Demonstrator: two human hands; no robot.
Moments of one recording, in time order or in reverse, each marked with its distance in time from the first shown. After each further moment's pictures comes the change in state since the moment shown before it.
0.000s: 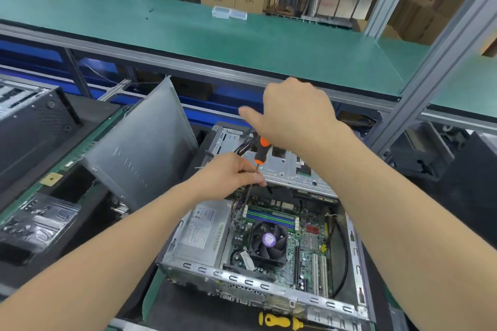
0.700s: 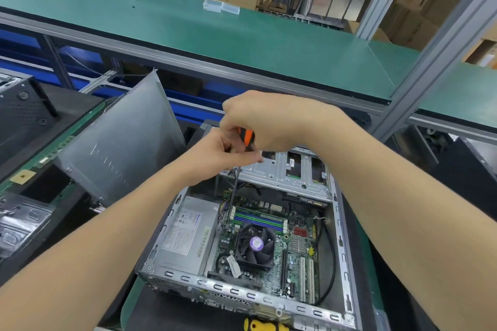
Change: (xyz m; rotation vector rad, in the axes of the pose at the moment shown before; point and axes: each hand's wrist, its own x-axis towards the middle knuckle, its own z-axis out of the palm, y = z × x) left_hand 0.017 0.006 -0.021 -0.454 0.060 0.189; right_hand 0.024 0.003 -0.013 -0.035 -0.504 -0.663
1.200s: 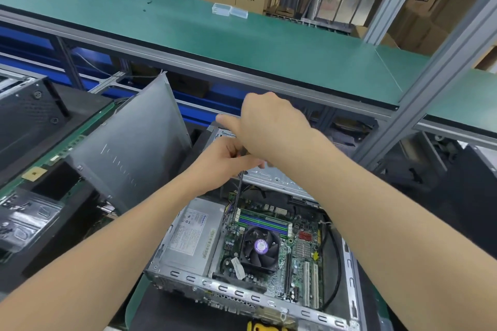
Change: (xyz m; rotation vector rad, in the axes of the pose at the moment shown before) left_hand -0.007 -0.005 0.014 0.018 0.138 0.028; right_hand 0.017 -0.028 0.022 0.222 0.345 0.617
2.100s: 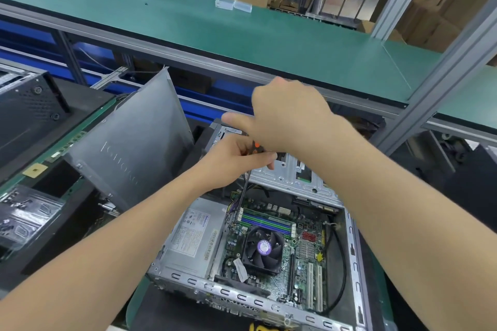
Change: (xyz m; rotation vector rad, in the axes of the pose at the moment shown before) left_hand 0.010 0.002 0.004 0.019 -0.051 -0.008; right_hand 0.008 0.013 -0.015 -0.211 0.007 -0.156
